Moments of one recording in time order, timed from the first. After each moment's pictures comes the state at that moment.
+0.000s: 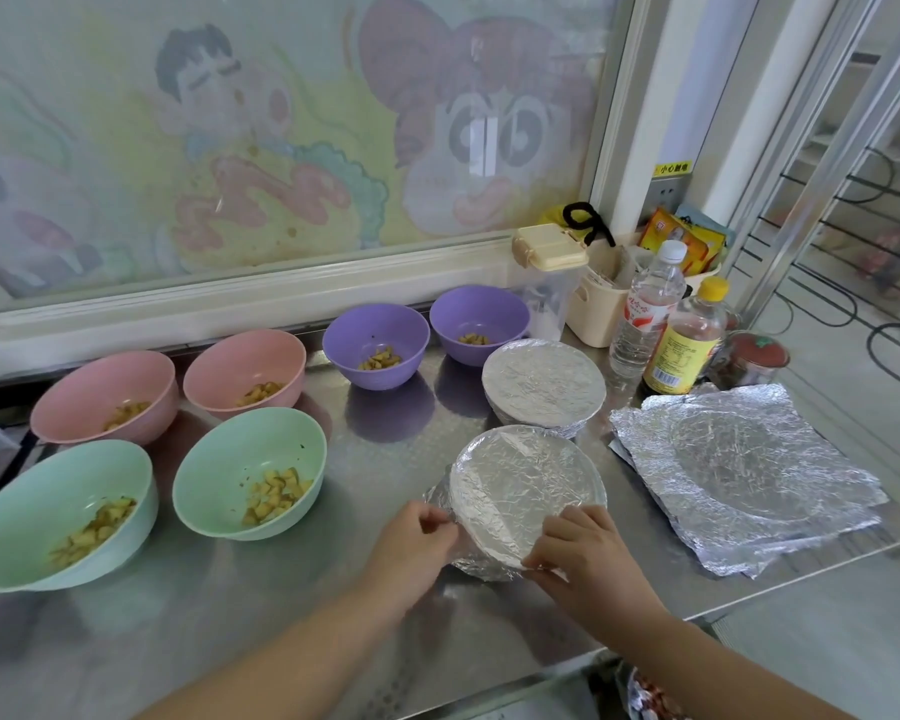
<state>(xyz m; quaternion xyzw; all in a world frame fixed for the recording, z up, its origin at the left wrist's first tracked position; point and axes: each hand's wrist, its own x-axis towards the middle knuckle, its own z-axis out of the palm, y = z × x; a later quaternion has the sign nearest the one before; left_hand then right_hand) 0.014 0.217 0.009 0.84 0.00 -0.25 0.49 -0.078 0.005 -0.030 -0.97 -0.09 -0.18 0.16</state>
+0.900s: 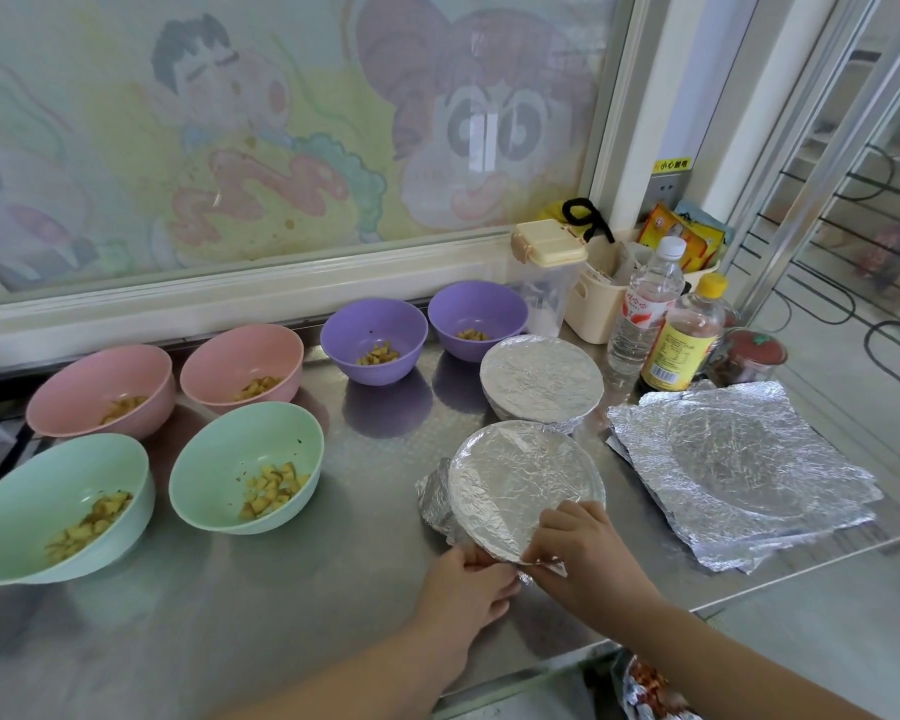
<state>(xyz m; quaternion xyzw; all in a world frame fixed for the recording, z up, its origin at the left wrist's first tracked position) -0.045 0.177 0.008 0.64 0.14 -0.36 0.66 -0.077 0.002 -0.025 -0.96 -0.09 -0.17 0.20</state>
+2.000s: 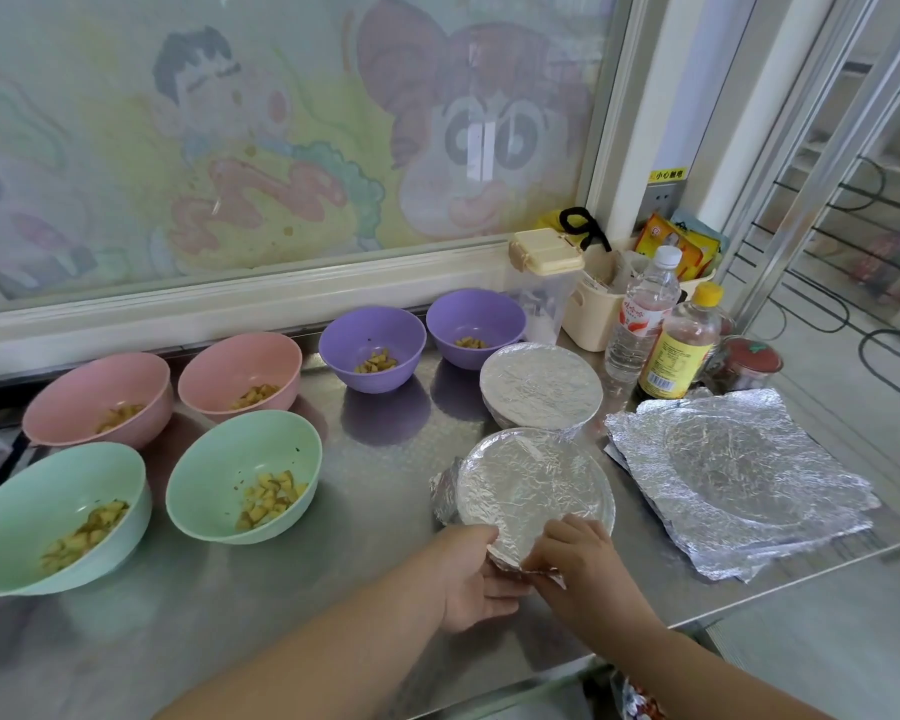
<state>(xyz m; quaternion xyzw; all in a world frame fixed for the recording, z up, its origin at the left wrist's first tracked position) -0.006 0.163 0.037 0.58 0.18 -0.52 0.60 -0.083 0.008 -0.034 -0.96 -0.05 -0.17 0.24</state>
